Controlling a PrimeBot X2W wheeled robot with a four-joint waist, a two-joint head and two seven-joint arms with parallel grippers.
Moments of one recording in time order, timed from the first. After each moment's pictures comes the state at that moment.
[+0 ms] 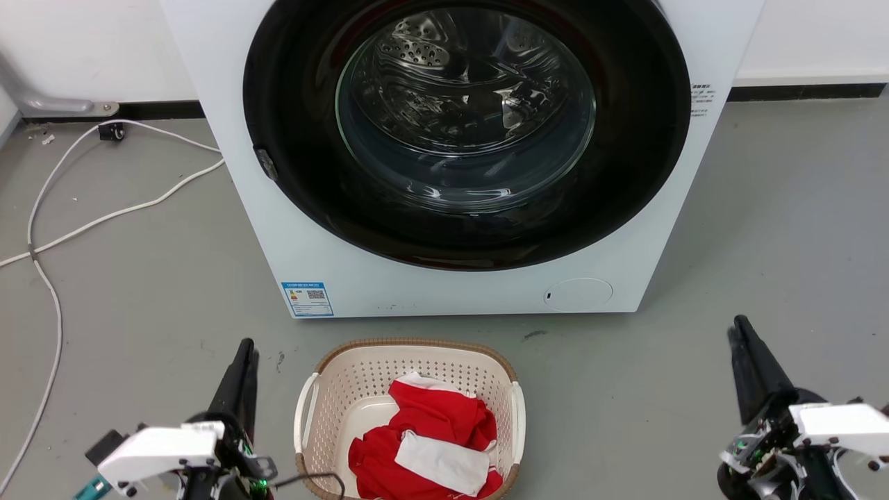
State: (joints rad) left arm -0.10 0.05 0.11 0.25 -1.61 -0.13 0.11; right arm -0.11 -0.06 -0.10 0.25 1.63 0.13 0.10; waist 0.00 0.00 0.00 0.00
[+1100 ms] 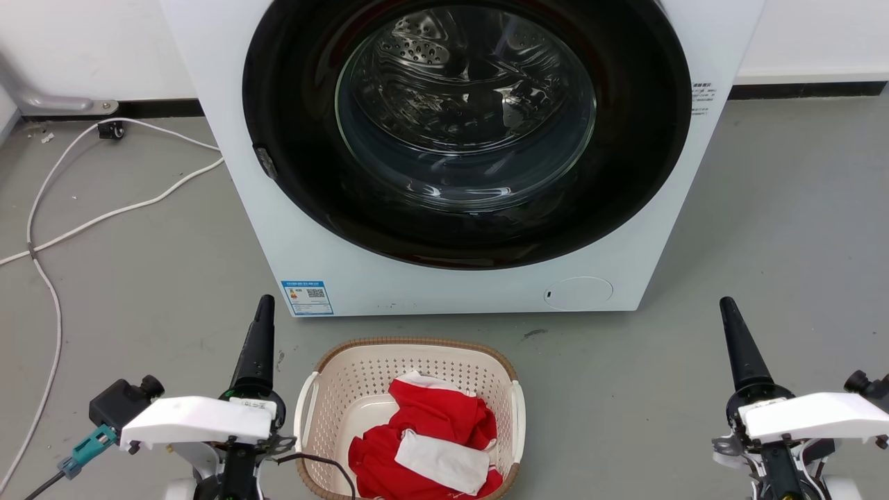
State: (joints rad) left arm -0.11 0.05 0.02 0.17 -1.21 -0.13 -0.03; right arm -0.09 -0.06 -0.04 0.21 1.19 0.13 -0.03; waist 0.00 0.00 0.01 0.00
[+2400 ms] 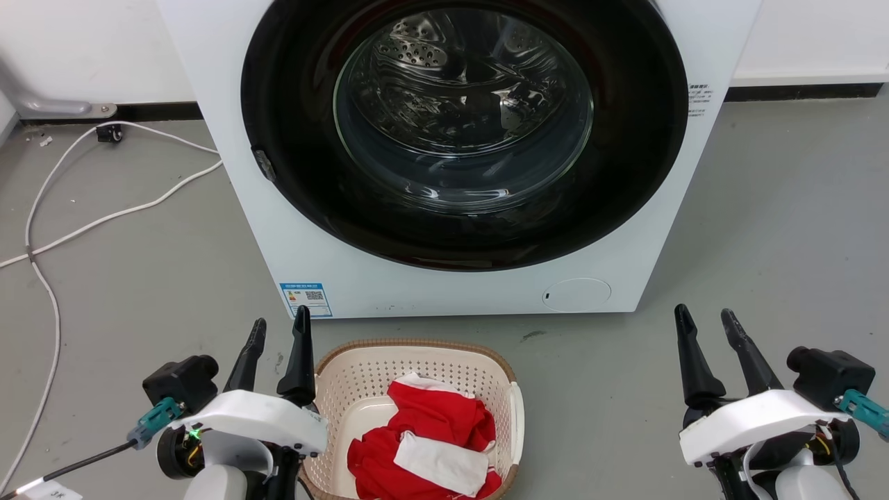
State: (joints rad) left arm -0.15 0.05 -0.03 0.28 -0.53 -0.09 -0.15; right arm -0.09 -0.05 0.02 0.18 0.40 0.13 -0.10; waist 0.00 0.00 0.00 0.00
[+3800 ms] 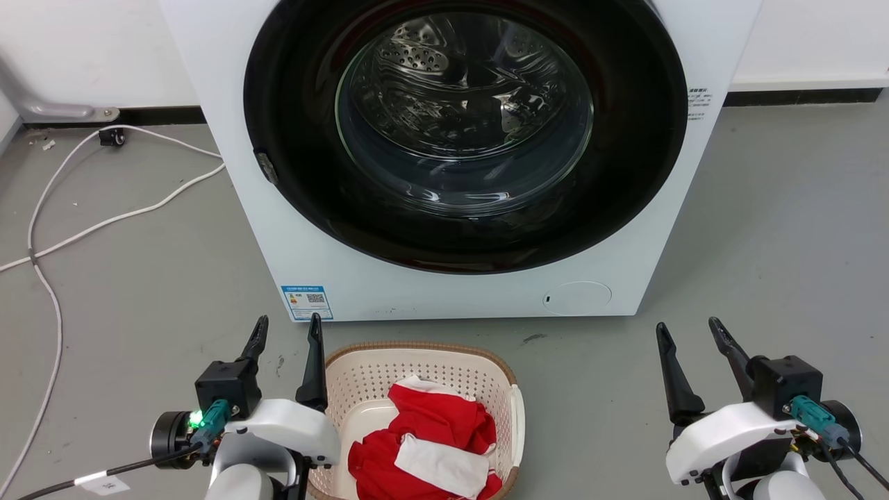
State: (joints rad) left arm -0.17 0.05 -0.06 0.36 -0.17 -0.02 -0.24; right arm -0.08 -0.05 0.03 0.22 0.09 0.13 -0.13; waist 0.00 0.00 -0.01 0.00
